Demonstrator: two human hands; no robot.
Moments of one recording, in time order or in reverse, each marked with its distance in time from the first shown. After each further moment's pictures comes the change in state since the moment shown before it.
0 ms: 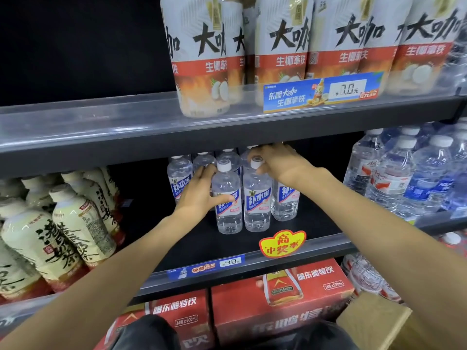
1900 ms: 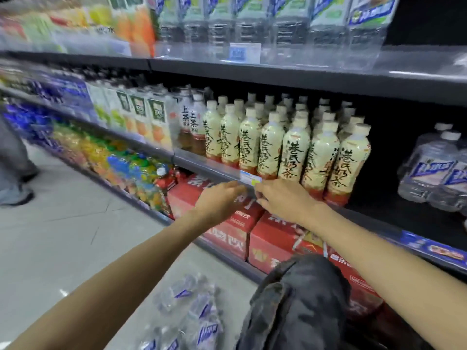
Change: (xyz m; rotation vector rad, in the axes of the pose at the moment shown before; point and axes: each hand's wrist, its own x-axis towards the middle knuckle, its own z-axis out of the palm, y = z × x) left_hand -0.384 -0.217 -0.219 0.549 -0.003 -0.428; right_hand -0.090 -0.446 0.177 -0.124 -0.055 -0.934
